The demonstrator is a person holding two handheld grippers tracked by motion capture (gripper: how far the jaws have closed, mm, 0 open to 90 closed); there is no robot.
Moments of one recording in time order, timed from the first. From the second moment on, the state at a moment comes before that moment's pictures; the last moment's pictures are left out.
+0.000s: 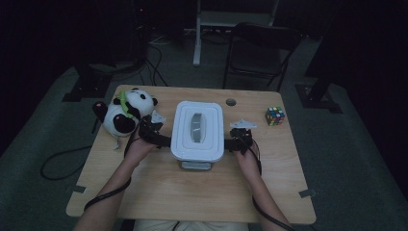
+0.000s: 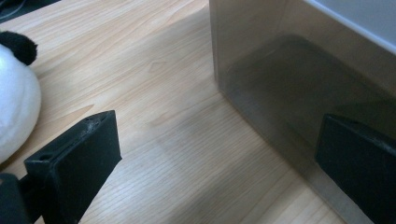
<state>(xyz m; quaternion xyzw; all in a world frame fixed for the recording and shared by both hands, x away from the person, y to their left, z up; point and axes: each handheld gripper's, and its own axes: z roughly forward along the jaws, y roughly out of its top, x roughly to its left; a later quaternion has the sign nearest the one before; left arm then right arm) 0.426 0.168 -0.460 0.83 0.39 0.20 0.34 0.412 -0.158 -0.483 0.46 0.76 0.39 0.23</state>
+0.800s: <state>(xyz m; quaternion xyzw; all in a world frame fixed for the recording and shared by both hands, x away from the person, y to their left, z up) 0.428 0.122 -0.463 0.85 0.36 0.19 0.34 0.401 -0.202 -0.481 0.46 0.76 0.38 0.23</state>
